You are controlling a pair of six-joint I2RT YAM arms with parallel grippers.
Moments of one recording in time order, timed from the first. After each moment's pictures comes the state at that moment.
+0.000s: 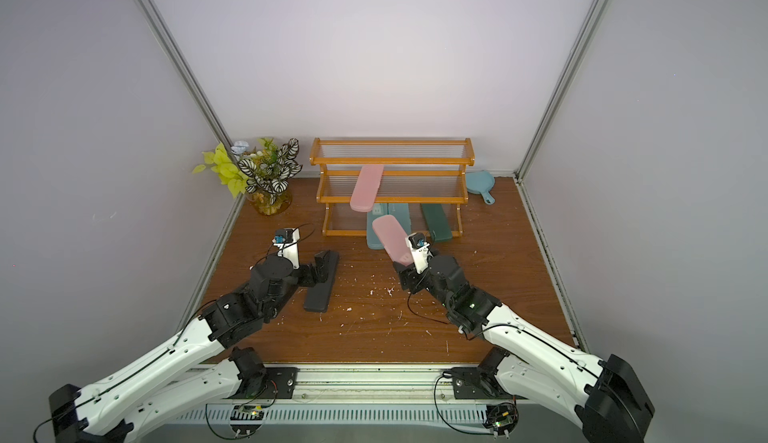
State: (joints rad) left arm -0.78 0.77 0.66 -0.32 -0.51 -0.48; right arm 0.83 0.96 0.54 0.00 0.19 0.18
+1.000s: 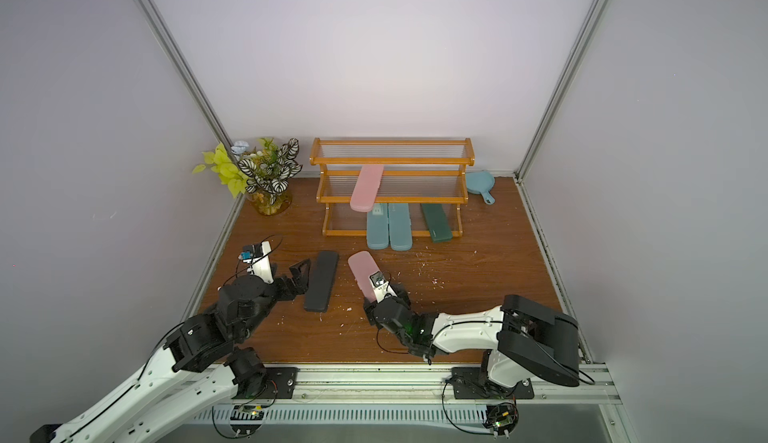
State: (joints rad) left arm -0.78 0.50 0.62 -0.53 -0.50 -0.62; right arm 1.26 1.49 0.53 0.36 0.60 0.40
